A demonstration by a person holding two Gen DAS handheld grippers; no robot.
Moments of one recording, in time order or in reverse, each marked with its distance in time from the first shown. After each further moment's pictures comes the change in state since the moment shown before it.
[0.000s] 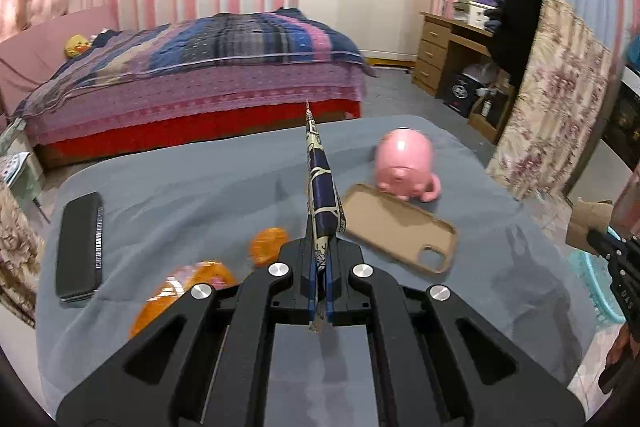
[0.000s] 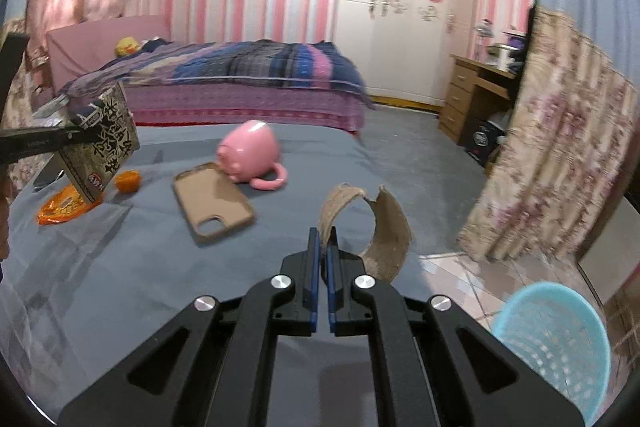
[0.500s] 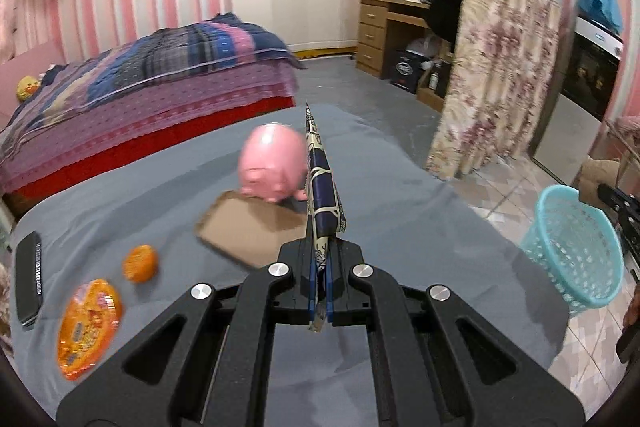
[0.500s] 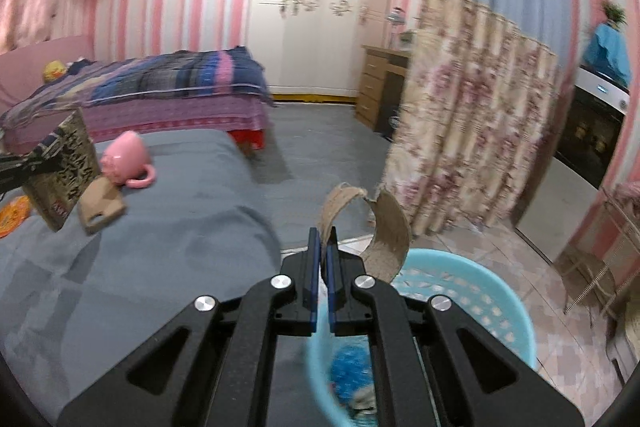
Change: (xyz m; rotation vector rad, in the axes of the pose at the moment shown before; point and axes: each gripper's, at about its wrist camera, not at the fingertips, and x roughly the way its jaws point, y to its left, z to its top) left arm 0.011 -0.133 -0.006 0.169 0.020 -0.129; right arm -0.035 -0.129 -0.026 0.123 -0.002 -0.268
